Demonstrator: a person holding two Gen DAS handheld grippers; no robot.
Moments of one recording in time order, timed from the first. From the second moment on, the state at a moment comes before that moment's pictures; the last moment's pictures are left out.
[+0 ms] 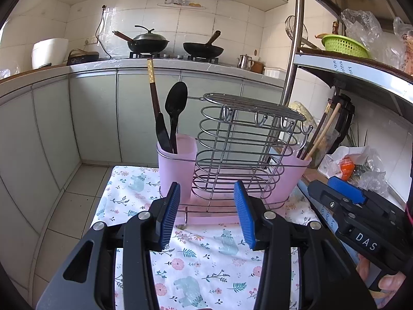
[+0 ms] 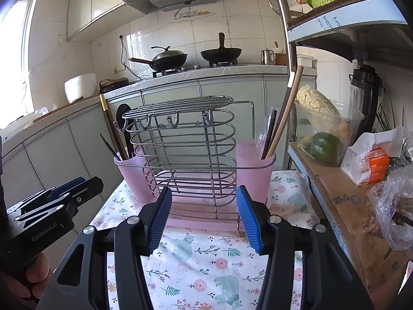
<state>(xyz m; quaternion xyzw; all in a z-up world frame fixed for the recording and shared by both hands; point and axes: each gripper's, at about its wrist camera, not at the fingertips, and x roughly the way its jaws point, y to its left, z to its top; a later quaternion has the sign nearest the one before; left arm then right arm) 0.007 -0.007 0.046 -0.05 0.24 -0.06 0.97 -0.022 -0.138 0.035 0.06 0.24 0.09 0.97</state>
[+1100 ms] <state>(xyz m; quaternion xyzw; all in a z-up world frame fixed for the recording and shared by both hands) 0.007 -0.010 0.045 -0.04 0.25 -0.06 0.97 -0.022 -0.137 0.034 0.06 0.24 0.09 0.97</state>
